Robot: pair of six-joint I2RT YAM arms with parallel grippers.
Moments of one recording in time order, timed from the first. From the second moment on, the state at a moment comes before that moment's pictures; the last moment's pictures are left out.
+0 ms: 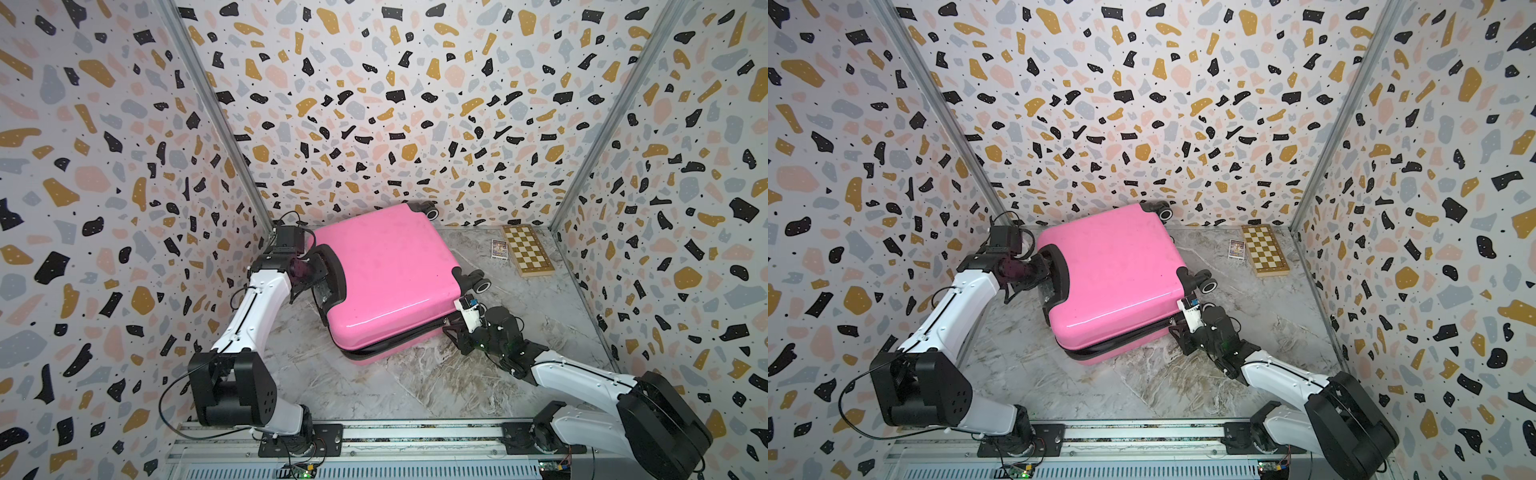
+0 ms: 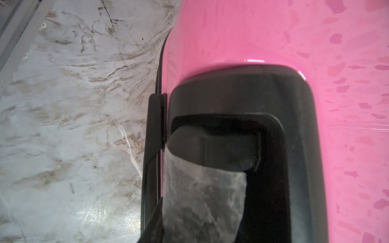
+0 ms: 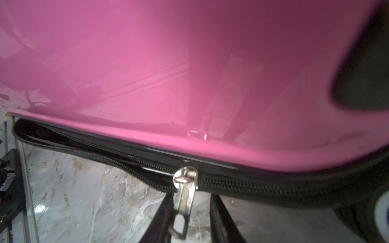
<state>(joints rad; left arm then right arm) 0.00 1.47 1.31 -0.80 0.13 -0.51 0.61 1.18 0.40 0.25 -0.25 0.20</state>
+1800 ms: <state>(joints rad) -0.28 1.21 1.19 -0.69 -0.37 -0.89 0.96 1.21 0.56 0.06 -0.20 0.02</state>
